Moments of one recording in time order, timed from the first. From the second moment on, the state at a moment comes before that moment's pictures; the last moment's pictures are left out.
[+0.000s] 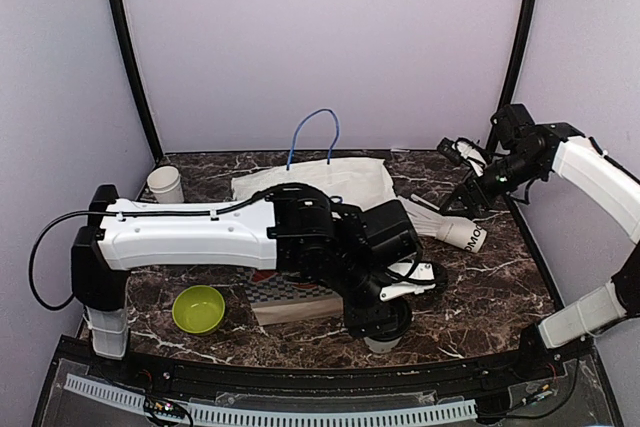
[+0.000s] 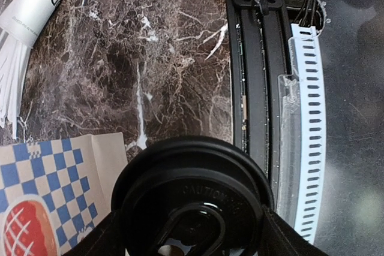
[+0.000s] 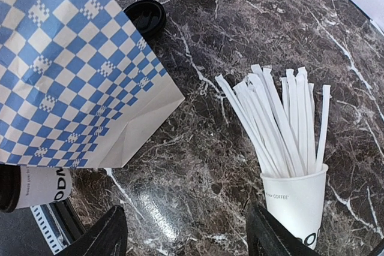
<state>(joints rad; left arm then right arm) -1.39 2.00 1.93 -0.99 0.02 0.18 0.25 1.34 1.26 -1.02 -0.54 -0.50</state>
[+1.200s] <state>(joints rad) -1.36 1.72 2.06 -0.89 -0.07 0.26 0.68 1.18 1.17 -1.21 -0.57 -0.76</state>
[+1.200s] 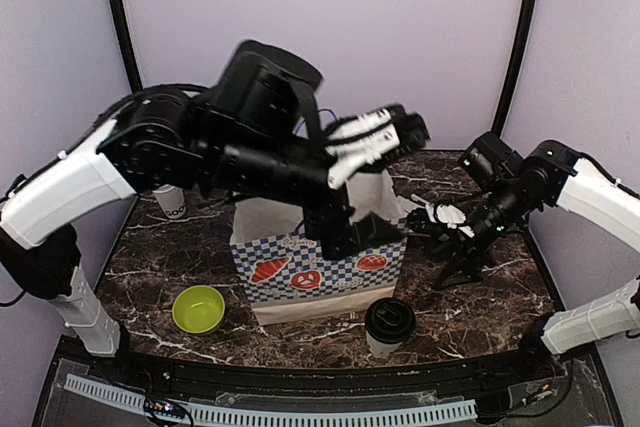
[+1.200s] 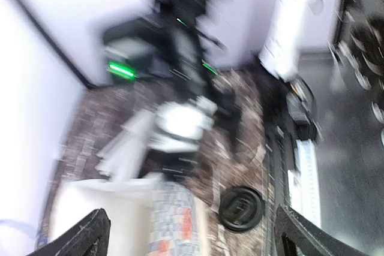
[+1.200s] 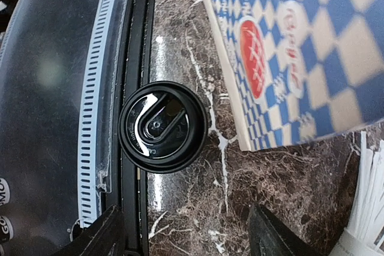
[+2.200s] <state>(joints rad) -1.06 1.38 1.75 -0.67 -0.47 0.00 1.14 1.43 1.21 -1.09 -0.22 -0.76</state>
